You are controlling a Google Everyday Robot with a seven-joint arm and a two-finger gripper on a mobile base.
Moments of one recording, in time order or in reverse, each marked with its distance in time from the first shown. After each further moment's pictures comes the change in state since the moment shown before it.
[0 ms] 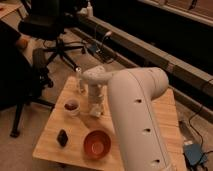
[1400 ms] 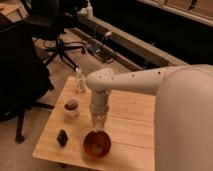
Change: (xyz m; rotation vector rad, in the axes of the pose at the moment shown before) arm 0.174 -0.051 -0.074 -0.078 0.095 -0.319
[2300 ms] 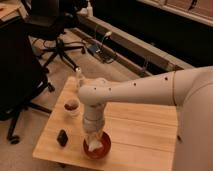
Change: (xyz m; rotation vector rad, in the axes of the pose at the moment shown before) arm 0.075 0.037 0.005 -0.017 0.046 -0.242
